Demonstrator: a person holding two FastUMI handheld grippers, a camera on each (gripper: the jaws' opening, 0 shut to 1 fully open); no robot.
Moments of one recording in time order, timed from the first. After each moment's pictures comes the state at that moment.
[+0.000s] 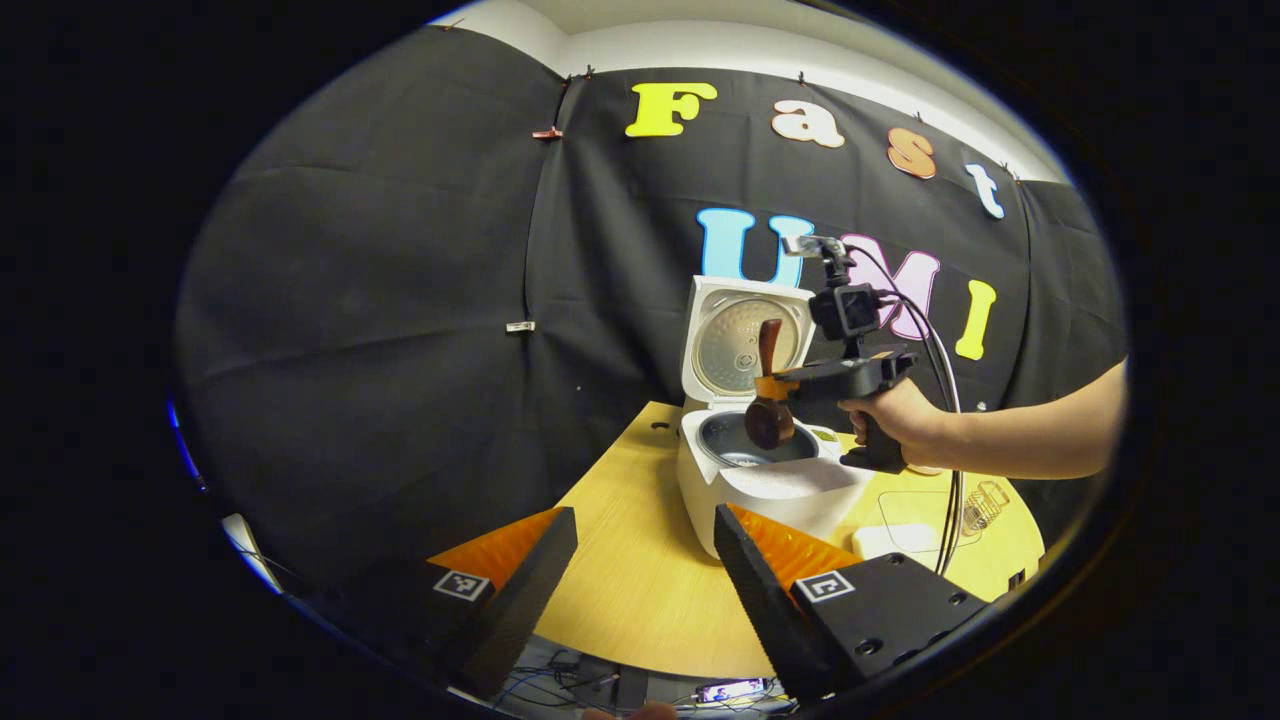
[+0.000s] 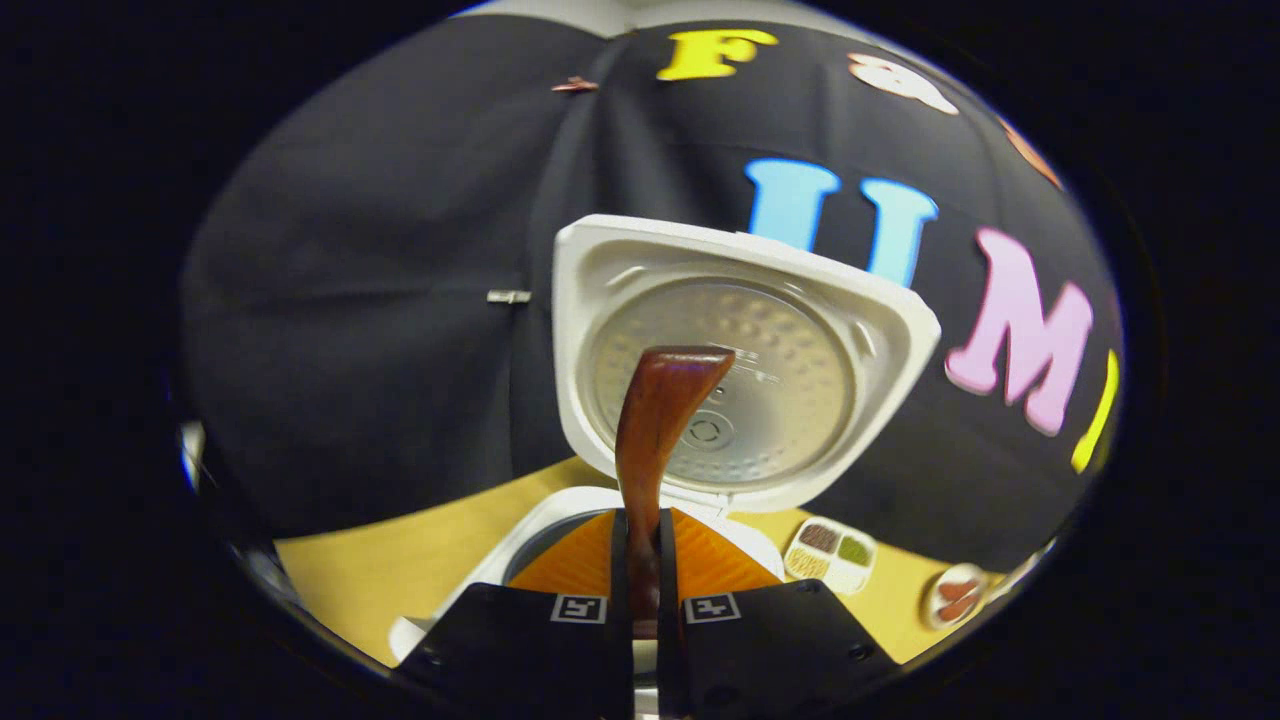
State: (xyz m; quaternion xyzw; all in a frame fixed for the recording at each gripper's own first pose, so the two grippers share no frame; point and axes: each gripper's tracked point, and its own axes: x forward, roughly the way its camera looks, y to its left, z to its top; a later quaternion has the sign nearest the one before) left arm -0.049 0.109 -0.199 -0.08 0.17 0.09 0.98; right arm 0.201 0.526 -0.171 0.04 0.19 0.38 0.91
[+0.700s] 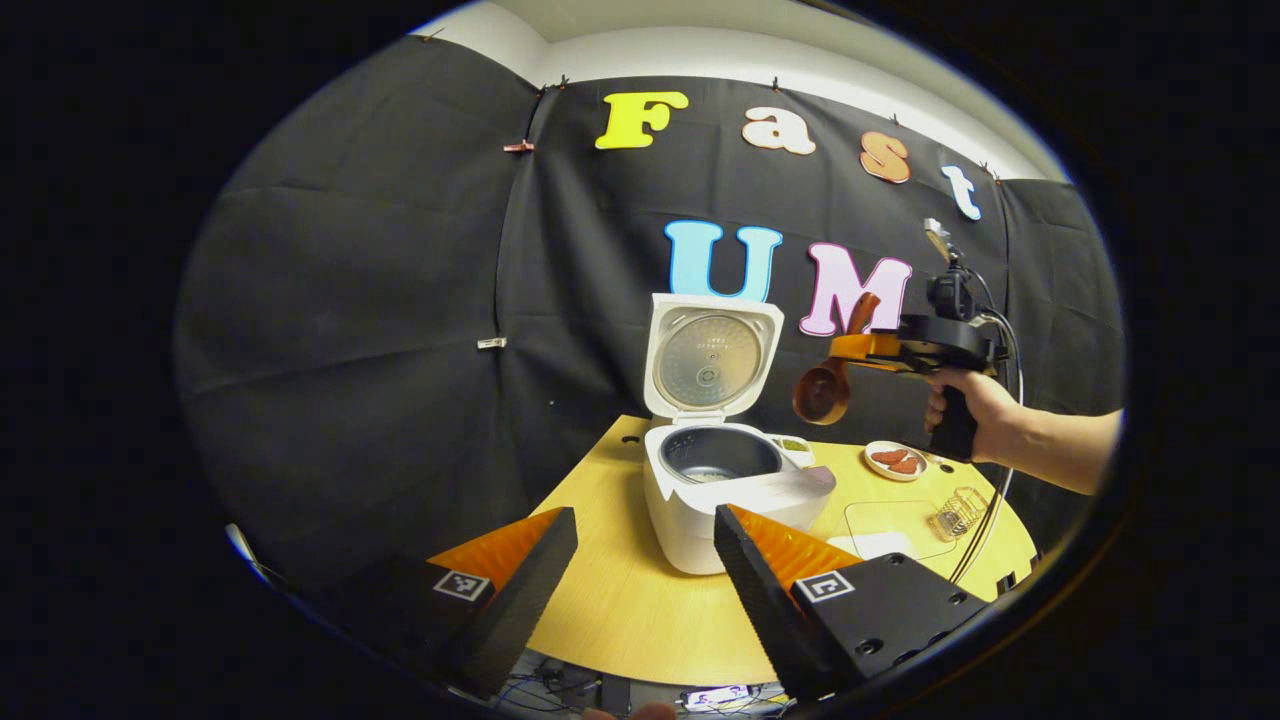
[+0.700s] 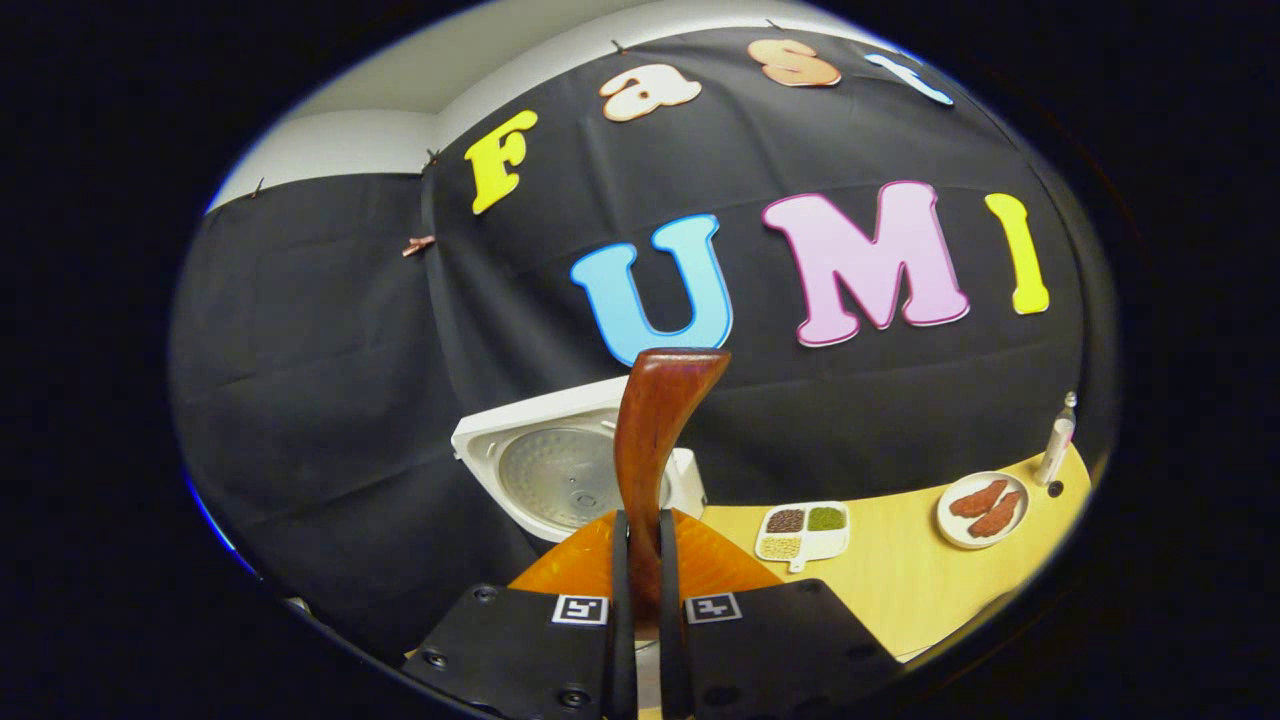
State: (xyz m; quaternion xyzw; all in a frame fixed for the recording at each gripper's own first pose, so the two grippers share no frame) left arm -0.039 0.064 -0.170 -0.07 0.15 0.05 0.99; right arm 0.206 0.335 -0.096 0.24 0.14 0.28 0.92
